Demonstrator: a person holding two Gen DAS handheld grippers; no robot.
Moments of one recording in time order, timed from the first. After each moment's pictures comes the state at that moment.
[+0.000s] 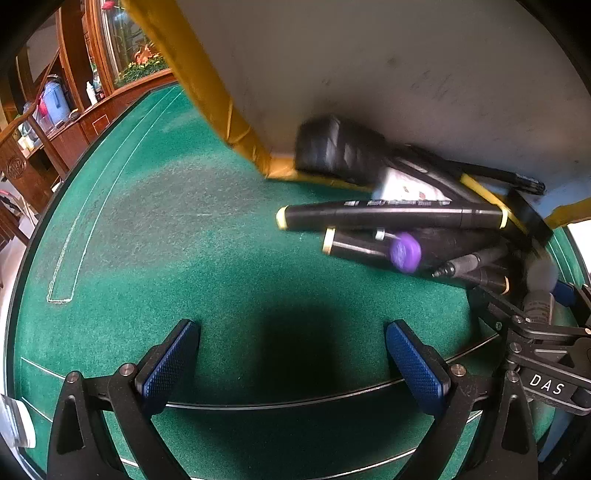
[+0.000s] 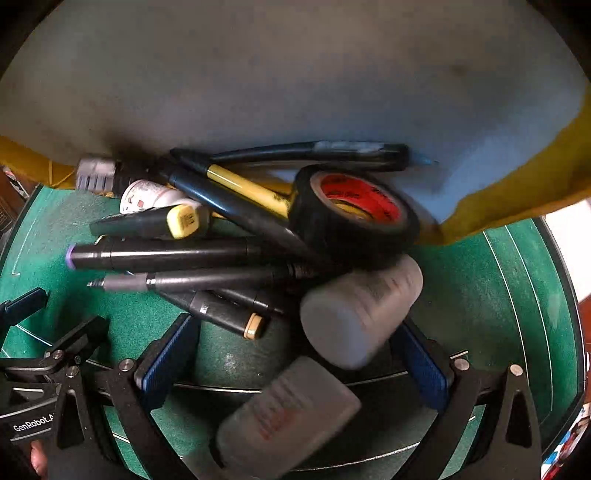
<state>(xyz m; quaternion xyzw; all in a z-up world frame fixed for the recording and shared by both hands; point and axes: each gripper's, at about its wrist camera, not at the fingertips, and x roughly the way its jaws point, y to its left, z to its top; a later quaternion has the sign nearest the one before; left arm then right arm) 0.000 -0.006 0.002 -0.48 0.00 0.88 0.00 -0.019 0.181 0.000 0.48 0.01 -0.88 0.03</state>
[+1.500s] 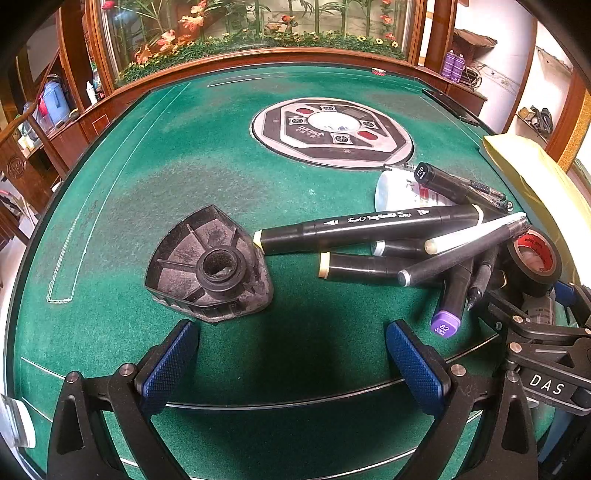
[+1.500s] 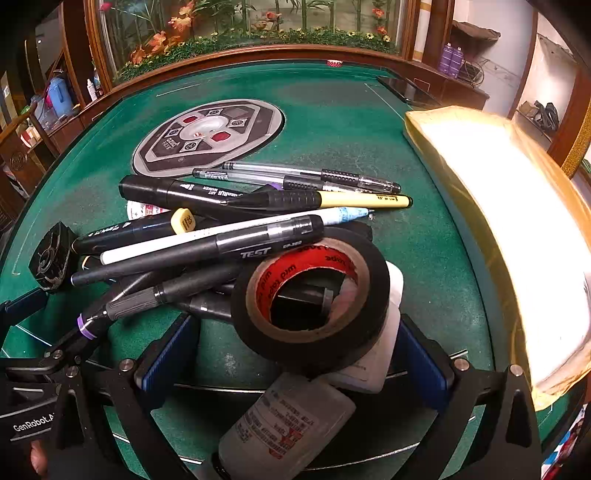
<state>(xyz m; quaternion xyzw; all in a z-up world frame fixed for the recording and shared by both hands) 0.000 -0.006 0.000 -0.48 0.00 0.88 0.00 -0.023 0.177 -0.004 0.48 0.01 -0.88 0.03</state>
